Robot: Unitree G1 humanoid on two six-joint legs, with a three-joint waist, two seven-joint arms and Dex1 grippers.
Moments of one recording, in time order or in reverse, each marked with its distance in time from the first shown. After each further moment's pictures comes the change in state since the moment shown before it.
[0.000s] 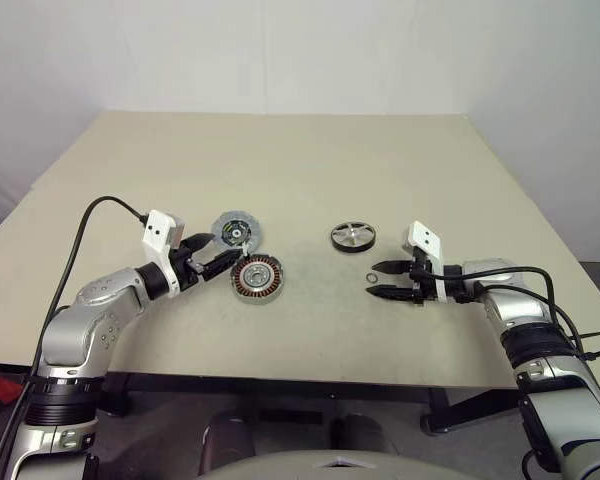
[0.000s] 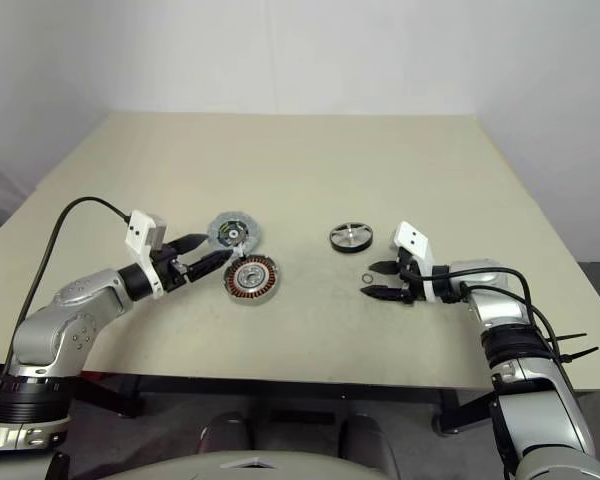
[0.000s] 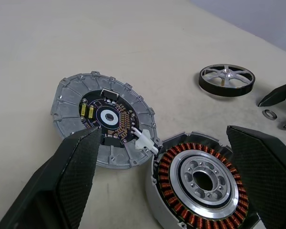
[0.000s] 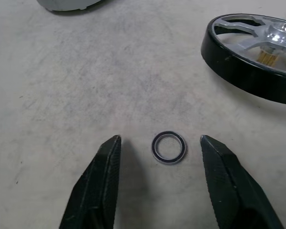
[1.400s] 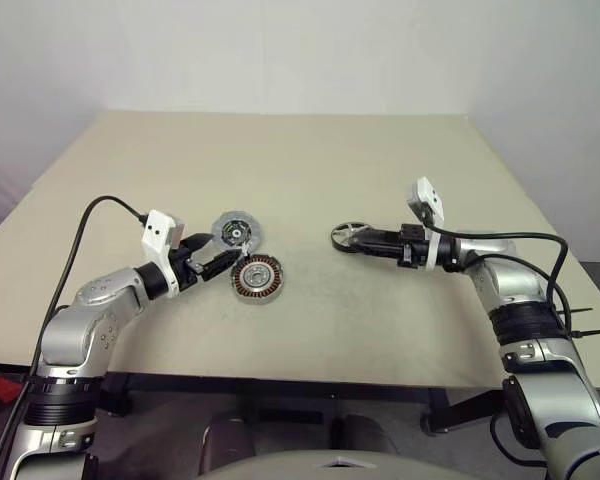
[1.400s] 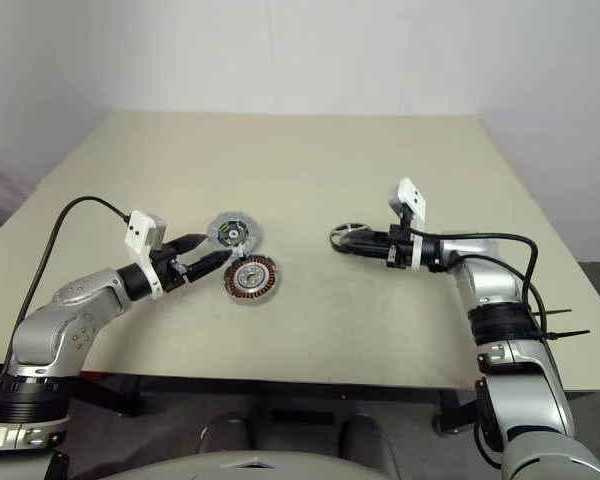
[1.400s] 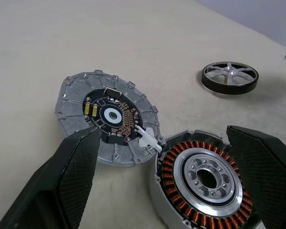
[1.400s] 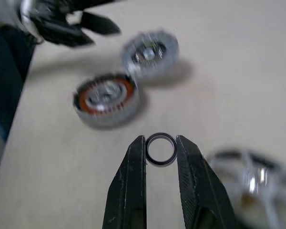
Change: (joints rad) left arm -0.001 0.003 0.000 0.000 0.011 0.000 -0.002; right arm -0.106 0.064 -0.073 -0.200 0.198 0.218 0.032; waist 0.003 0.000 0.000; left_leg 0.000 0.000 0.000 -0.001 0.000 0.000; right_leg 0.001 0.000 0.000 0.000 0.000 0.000
